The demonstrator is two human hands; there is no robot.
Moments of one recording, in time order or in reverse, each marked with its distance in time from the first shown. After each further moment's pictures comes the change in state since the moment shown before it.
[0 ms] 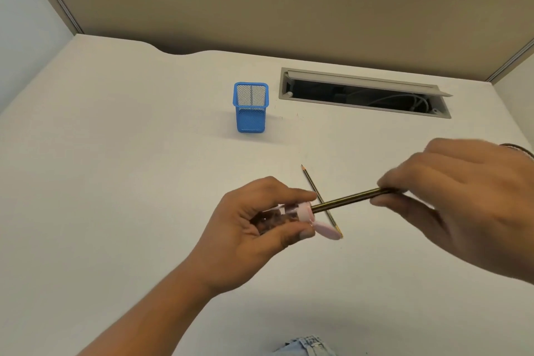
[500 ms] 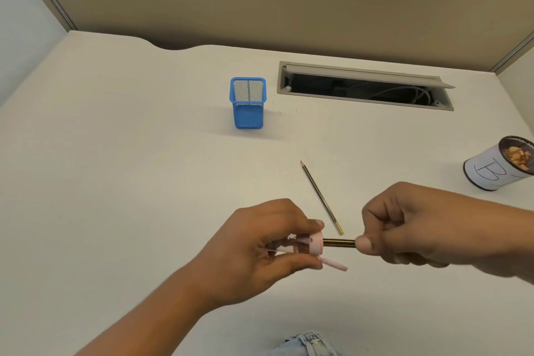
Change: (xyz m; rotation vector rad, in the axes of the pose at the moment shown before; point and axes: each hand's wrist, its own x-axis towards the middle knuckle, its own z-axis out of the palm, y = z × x) left_hand -0.002 -0.017 0.006 0.247 -0.194 0.184; right_hand 0.011 -0.012 0.019 1.139 -0.867 0.945
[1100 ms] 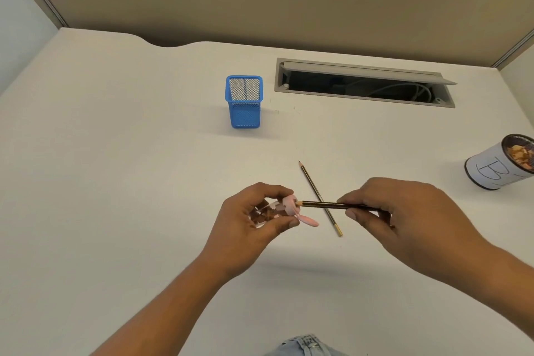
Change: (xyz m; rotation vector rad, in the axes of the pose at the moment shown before) left_hand 0.006 -0.042 0.015 -0.183 0.265 -0.401; right_hand 0.029 0.038 0.016 -0.624 0.643 -0.441
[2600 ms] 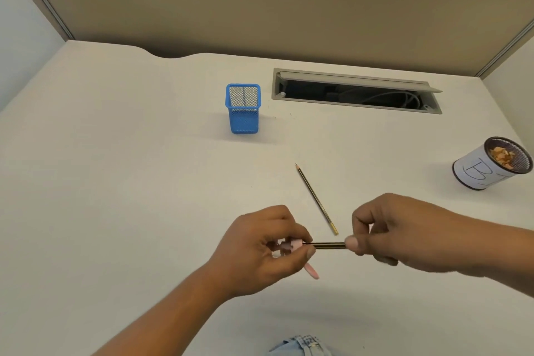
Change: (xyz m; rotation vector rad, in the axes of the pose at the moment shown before) left_hand -0.023 0.016 0.006 0.252 -0.203 0.291; right_hand -0.006 -0.020 -0.031 0.401 -0.583 0.425
